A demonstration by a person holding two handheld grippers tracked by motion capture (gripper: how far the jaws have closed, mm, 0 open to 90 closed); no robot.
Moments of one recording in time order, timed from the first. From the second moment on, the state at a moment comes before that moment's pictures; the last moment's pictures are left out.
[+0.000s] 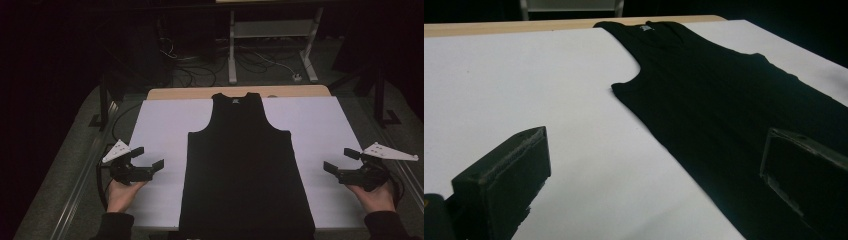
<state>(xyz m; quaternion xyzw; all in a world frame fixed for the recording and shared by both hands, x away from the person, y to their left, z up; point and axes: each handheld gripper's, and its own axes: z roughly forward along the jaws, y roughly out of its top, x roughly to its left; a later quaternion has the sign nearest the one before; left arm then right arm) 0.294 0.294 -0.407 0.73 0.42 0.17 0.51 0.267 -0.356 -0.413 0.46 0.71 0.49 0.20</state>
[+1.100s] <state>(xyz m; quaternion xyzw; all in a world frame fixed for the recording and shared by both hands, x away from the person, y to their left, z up) 0.293 0.287 -0.406 0.74 0.42 0.15 0.51 0.262 -0.355 -0.399 0.47 0.71 0.48 0.20</state>
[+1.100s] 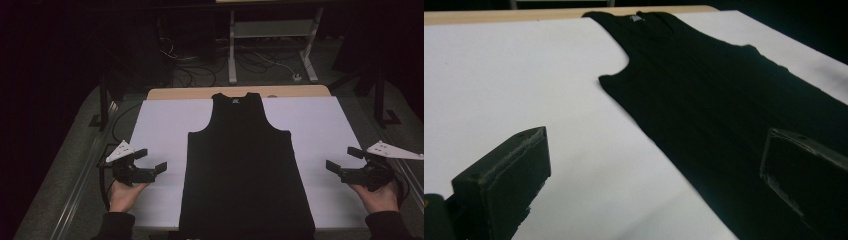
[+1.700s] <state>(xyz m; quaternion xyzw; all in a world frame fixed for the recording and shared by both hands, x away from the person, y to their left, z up) 0.316 0.291 -0.390 0.74 0.42 0.15 0.50 0.294 -0.344 -0.376 0.46 0.73 0.47 0.19</state>
